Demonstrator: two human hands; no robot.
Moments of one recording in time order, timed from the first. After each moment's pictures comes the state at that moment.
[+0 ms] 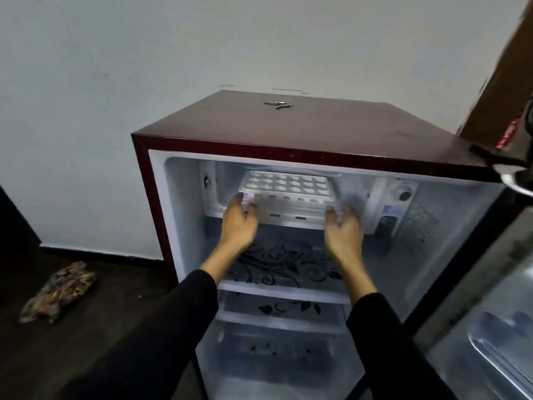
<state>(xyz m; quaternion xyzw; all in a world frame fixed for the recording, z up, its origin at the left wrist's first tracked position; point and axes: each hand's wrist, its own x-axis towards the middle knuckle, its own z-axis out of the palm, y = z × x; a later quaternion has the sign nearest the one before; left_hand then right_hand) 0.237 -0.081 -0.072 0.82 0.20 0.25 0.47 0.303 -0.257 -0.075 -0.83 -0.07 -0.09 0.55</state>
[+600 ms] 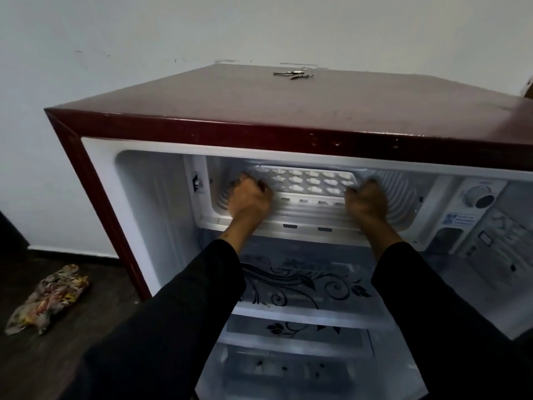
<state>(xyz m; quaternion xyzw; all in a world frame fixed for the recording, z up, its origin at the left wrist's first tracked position) 0.361 -0.028 -0.088 0.86 0.30 0.21 0.35 0.452 -0.202 -0.091 -0.89 0.02 -0.11 0.43</state>
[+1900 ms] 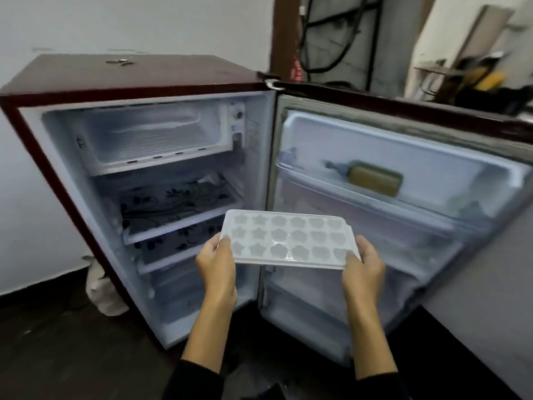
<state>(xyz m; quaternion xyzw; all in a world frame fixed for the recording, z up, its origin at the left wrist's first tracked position) -0.040 -0.254 -0.086 0.57 0.22 0.05 0.79 -0.081 -0.436 -0.087 -0.67 0.33 -0.26 0.61</state>
